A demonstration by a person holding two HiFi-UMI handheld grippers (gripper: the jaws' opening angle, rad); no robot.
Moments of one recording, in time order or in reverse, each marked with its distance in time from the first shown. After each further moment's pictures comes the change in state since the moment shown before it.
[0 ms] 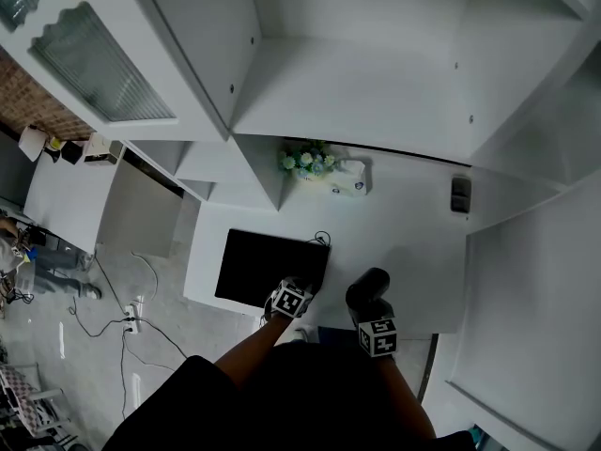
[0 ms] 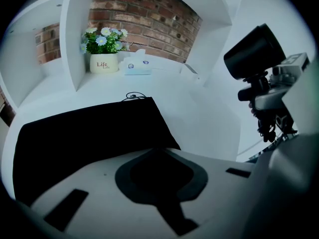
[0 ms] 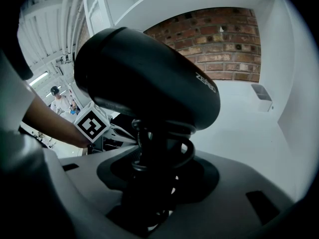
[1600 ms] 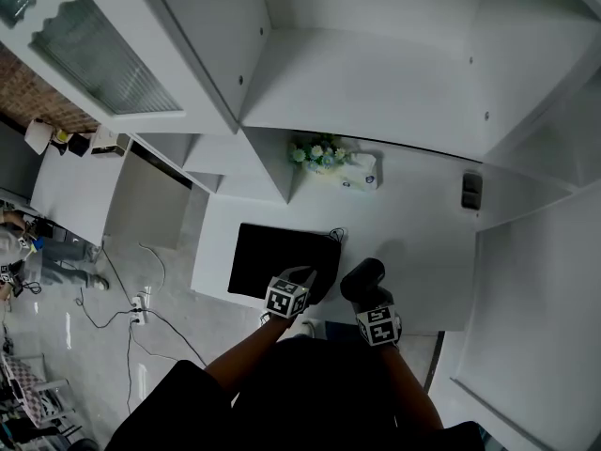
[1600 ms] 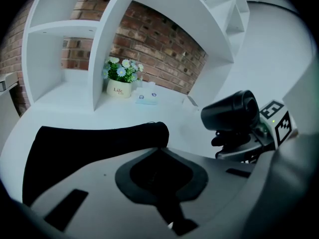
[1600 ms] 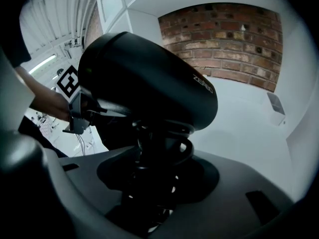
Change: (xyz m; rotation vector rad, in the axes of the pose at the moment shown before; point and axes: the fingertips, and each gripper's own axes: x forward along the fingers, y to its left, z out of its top) left arm -0.066 0.001 0.051 -0.173 -0.256 -0.032; right arm 0.034 0.006 -0.008 -0.158 0.099 0.021
